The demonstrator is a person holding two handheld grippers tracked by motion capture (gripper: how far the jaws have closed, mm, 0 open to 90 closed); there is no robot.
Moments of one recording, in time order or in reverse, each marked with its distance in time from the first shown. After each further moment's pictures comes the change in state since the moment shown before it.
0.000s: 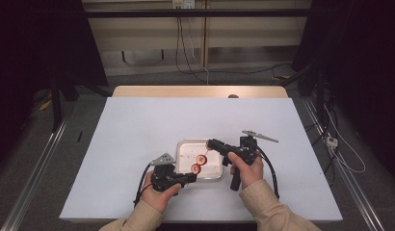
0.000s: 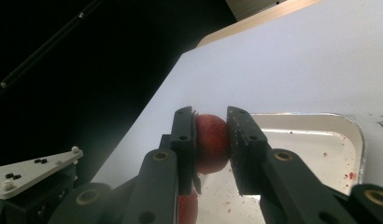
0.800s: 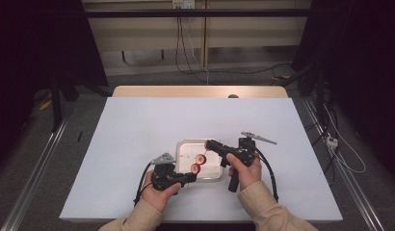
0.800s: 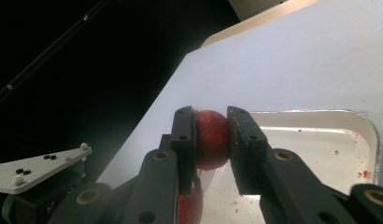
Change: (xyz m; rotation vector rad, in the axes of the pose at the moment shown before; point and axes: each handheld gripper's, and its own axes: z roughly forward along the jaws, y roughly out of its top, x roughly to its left) left arm 0.002 0.002 0.001 0.014 -0.002 0.005; right arm 0.002 -0.005 0.003 -0.009 0.020 0.018
